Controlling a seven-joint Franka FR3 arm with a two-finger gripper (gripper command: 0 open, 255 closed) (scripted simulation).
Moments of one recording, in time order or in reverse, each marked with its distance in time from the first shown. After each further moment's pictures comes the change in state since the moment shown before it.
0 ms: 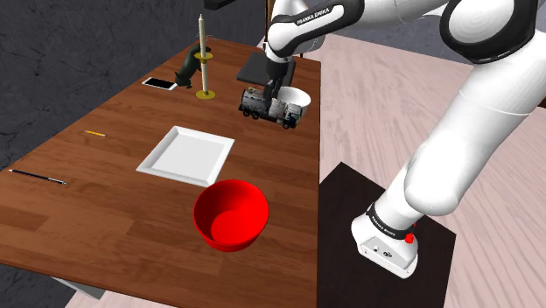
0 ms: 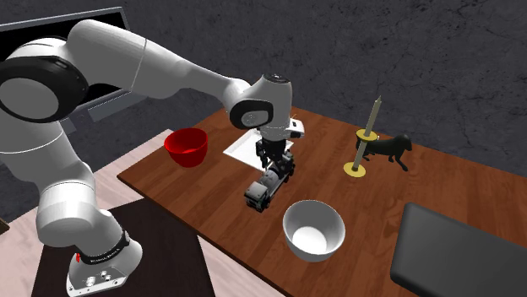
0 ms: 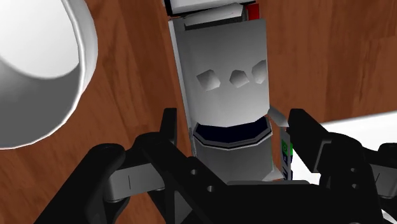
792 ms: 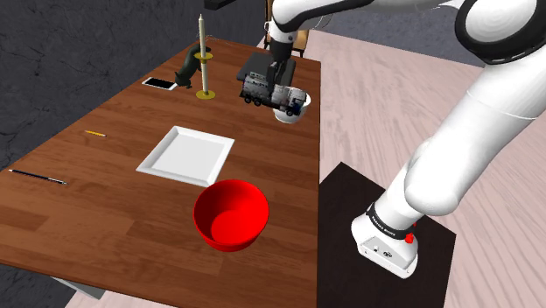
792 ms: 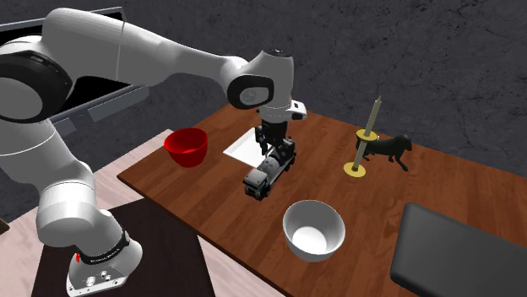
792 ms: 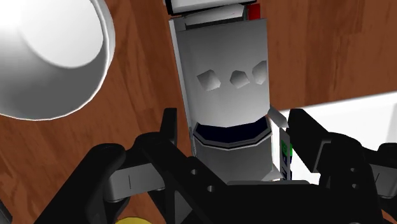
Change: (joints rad) arm 0.001 -0.060 -0.001 0.092 -0.014 -0.151 0.008
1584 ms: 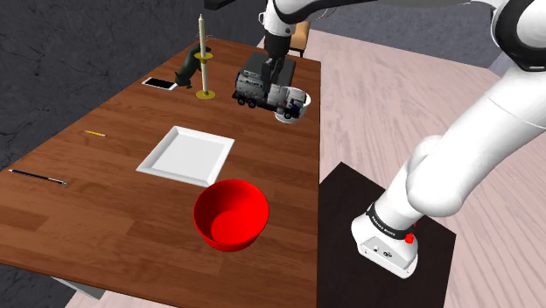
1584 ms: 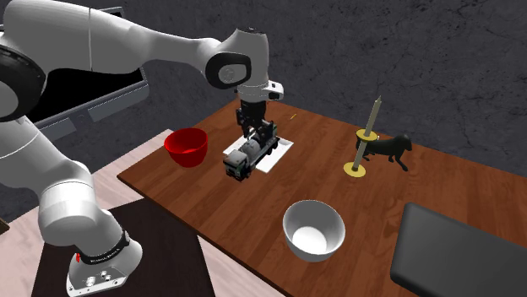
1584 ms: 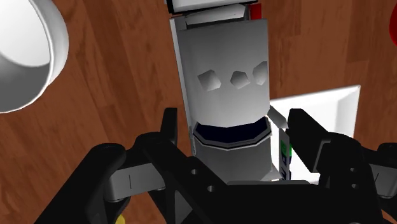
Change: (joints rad) arm 0.064 -0.134 0.070 -0.063 -0.018 -0.070 0.141
